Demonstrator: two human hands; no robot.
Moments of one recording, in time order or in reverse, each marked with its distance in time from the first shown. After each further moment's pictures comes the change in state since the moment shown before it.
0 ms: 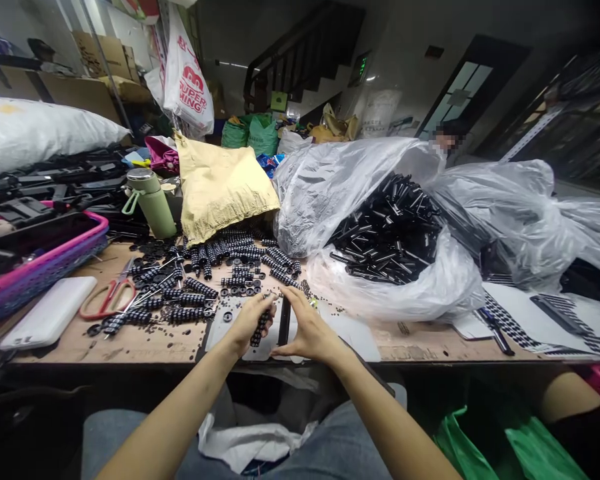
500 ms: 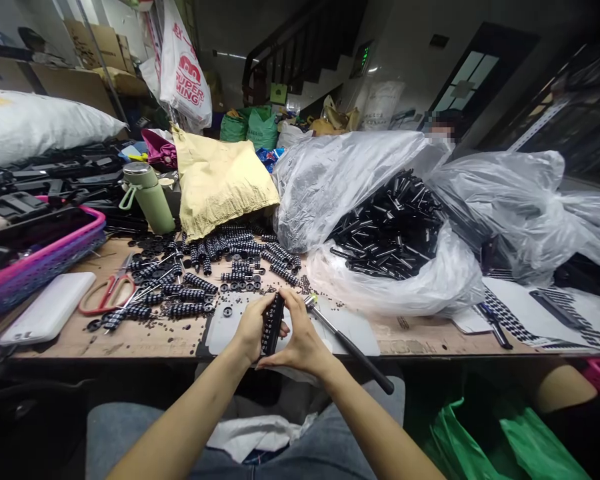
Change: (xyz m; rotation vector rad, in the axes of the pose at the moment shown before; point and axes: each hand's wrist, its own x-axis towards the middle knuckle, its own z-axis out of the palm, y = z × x) left_hand -0.007 -0.006 0.021 -0.263 0.122 -0.089; right_hand -0.010 -0.015 0.026 0.083 0.174 -0.039
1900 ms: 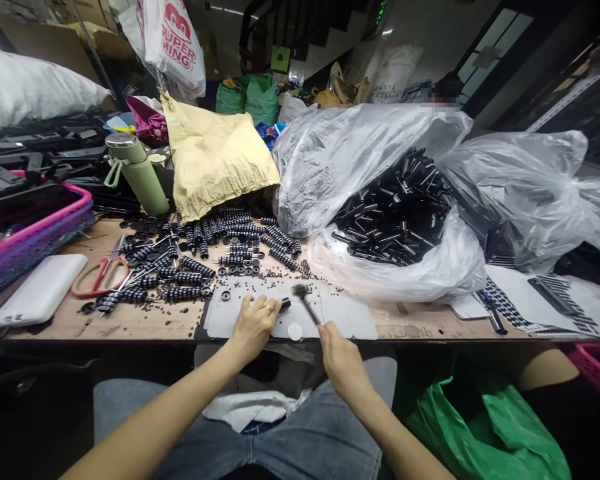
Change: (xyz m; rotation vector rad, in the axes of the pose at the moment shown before) left_hand -0.002 -0.037 -0.041 2.061 -0.110 0.888; right_hand -0.073 0.001 -0.032 -0.357 -0.079 0.740
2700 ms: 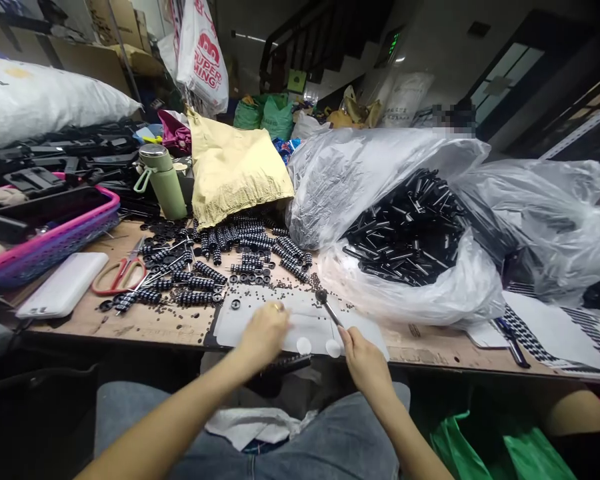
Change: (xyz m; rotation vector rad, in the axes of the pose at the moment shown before) left_hand 0.016 -0.006 -0.018 -0.349 0.001 -0.188; right_hand 0.024 0.019 -0.003 -0.360 0.006 0.058
